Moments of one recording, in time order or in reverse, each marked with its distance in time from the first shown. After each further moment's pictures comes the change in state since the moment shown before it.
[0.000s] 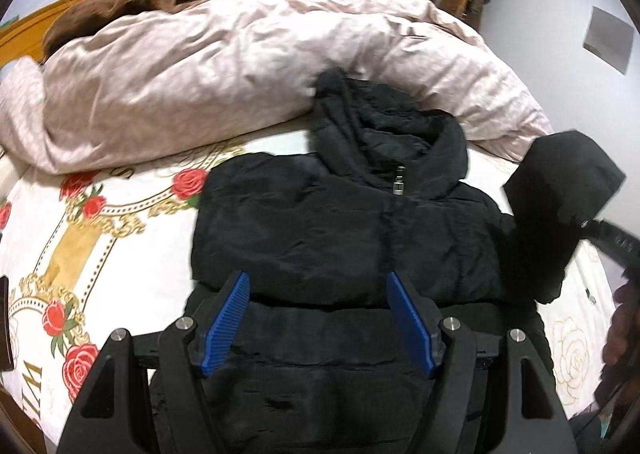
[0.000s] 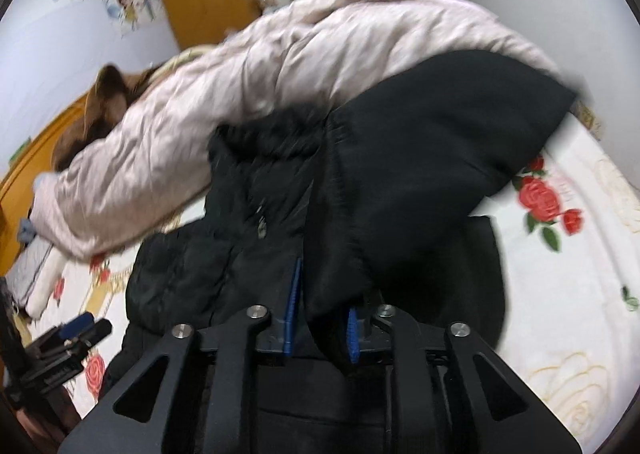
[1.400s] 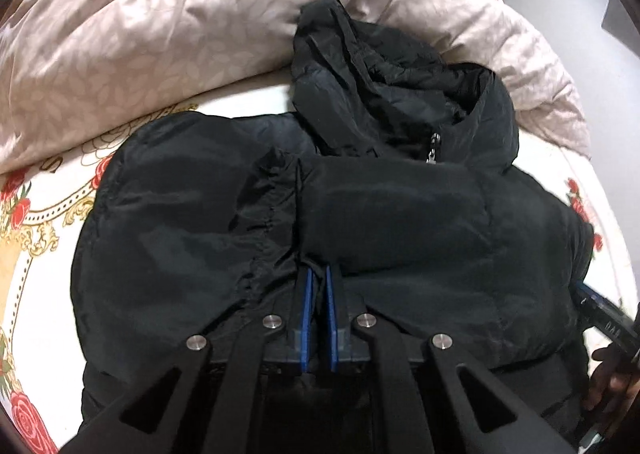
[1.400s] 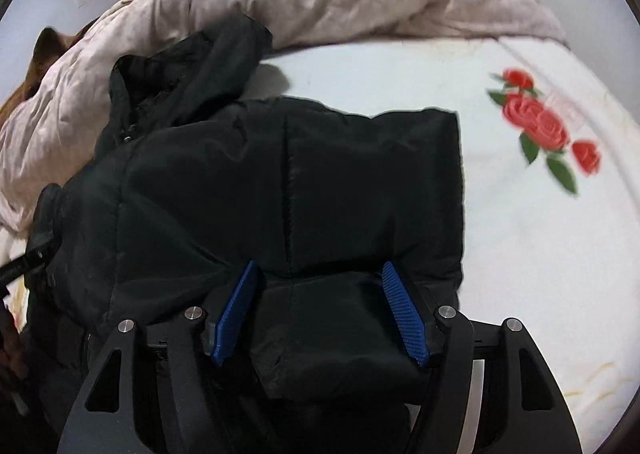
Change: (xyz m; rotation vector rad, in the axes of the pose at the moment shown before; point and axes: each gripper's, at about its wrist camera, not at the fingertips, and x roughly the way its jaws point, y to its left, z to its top) left arm 0.138 -0.024 0.018 0.029 0.106 0.009; right arm 0.108 -0.110 -0.049 0.042 0.116 -0.095
